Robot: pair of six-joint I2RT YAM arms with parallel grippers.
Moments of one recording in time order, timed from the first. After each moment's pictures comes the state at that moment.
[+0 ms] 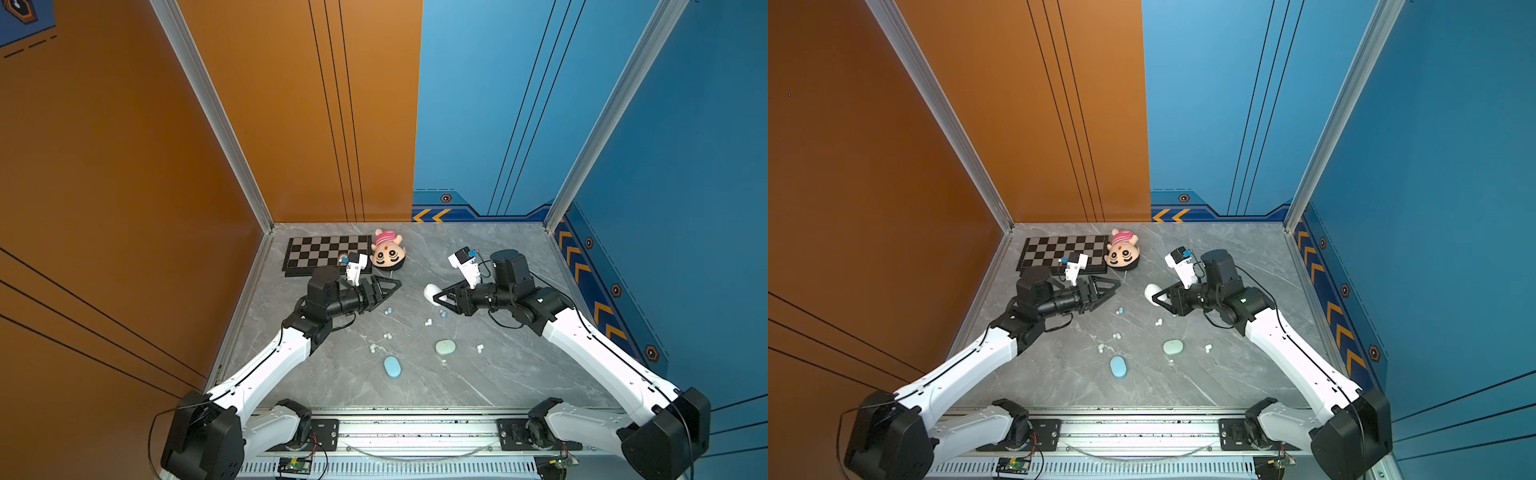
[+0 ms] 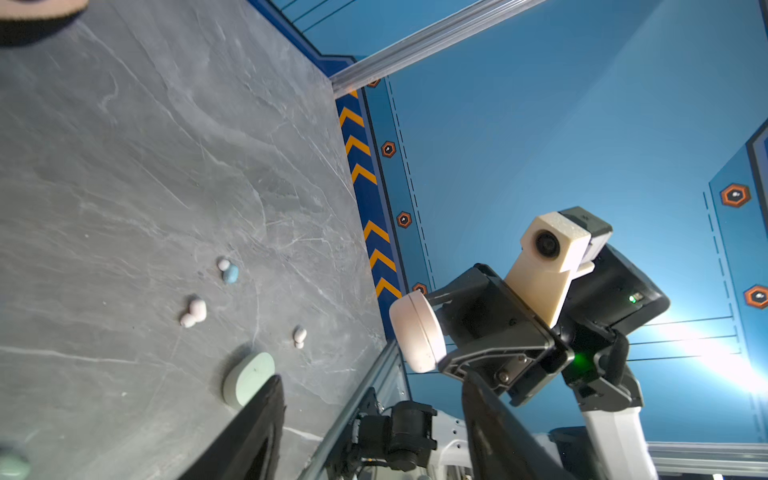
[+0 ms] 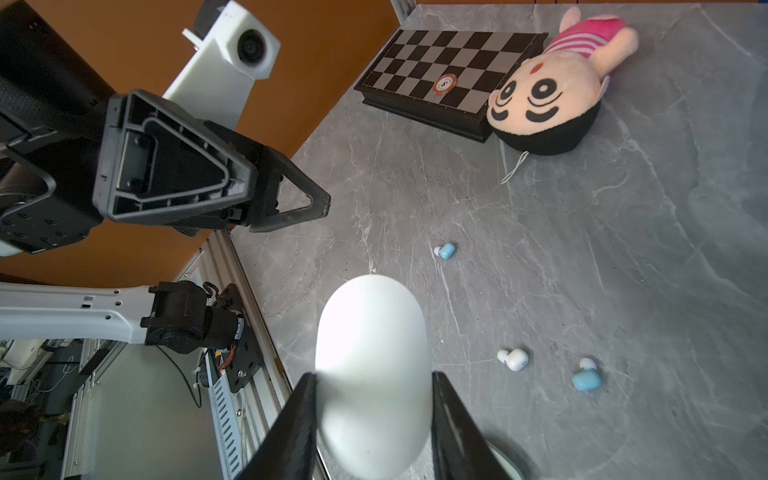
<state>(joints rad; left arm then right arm) -0.41 1.08 0.68 0.18 0.67 -0.94 0.47 1.19 1.05 -0.49 -0.62 0.19</state>
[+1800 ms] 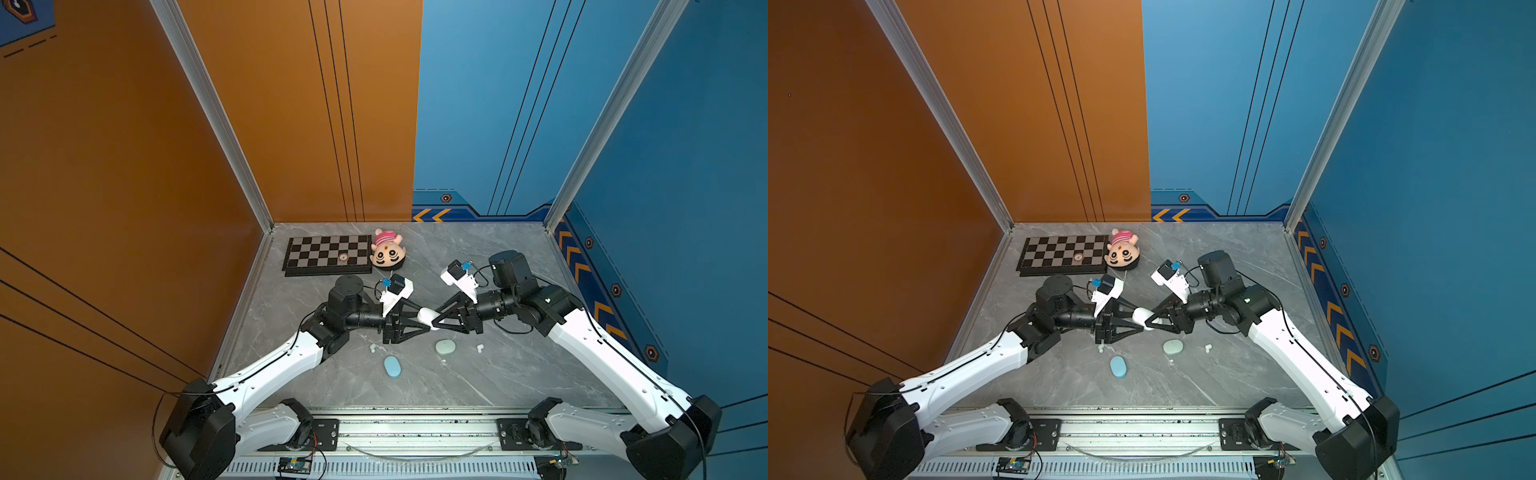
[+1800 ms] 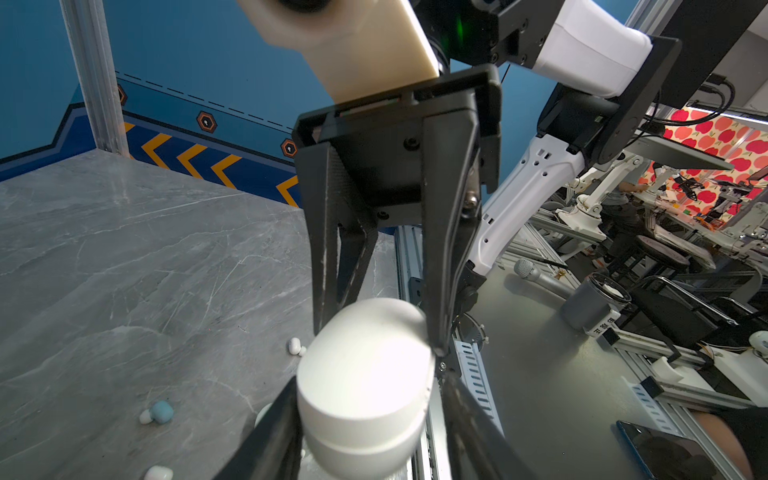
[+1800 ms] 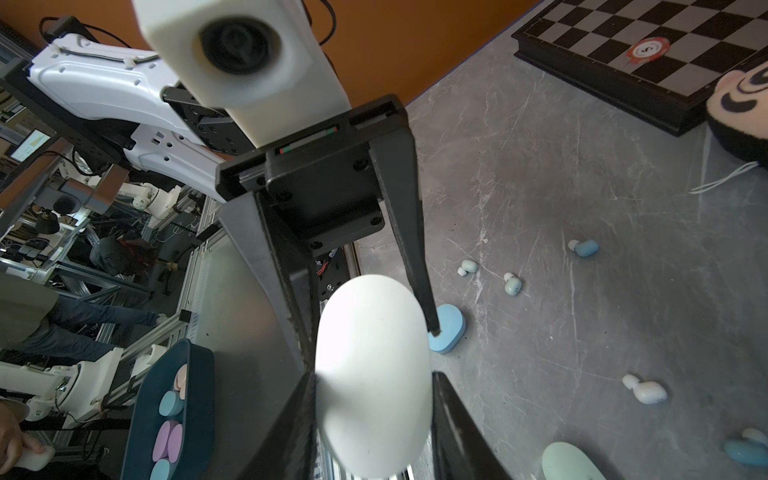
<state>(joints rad) -0.64 1.16 0.73 0.26 0.93 -0.15 0.53 1.17 1.13 -0.71 -0.90 -0.05</state>
